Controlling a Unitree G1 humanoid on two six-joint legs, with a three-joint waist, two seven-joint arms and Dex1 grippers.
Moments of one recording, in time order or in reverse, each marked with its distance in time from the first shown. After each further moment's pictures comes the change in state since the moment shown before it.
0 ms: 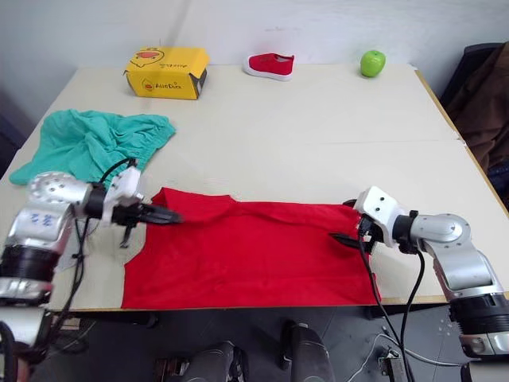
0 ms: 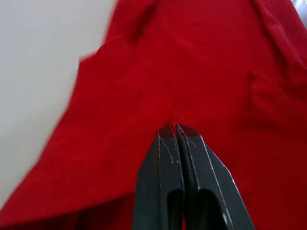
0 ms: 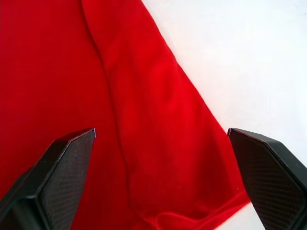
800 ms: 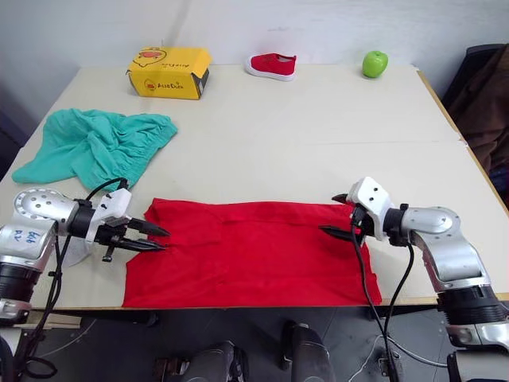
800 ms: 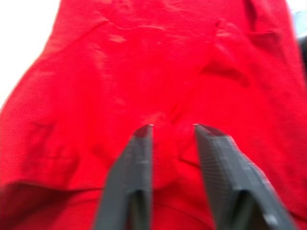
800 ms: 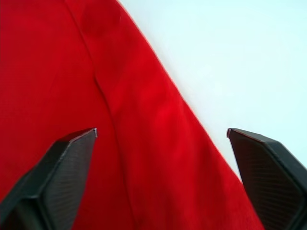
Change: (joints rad) left arm 0.074 0.080 -0.006 -0.058 -0.055 0.158 0.000; right arm -0.084 0.070 -0.002 -0.049 0.081 0.140 0.022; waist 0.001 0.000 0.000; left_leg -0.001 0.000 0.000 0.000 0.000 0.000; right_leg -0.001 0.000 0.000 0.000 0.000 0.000
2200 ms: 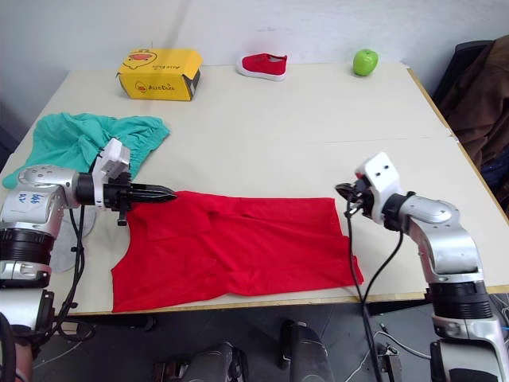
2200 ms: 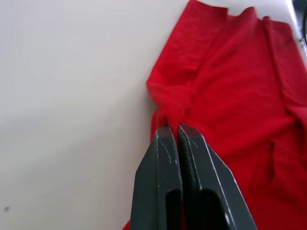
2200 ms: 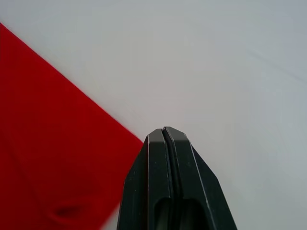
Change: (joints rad) left arm -0.211 -0.137 0.046 0.173 -0.013 0.130 0.113; right arm -0.042 0.143 -0.075 -0.137 -0.018 0.273 -0.269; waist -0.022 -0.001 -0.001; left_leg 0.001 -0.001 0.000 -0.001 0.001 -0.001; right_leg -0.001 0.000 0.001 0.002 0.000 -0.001
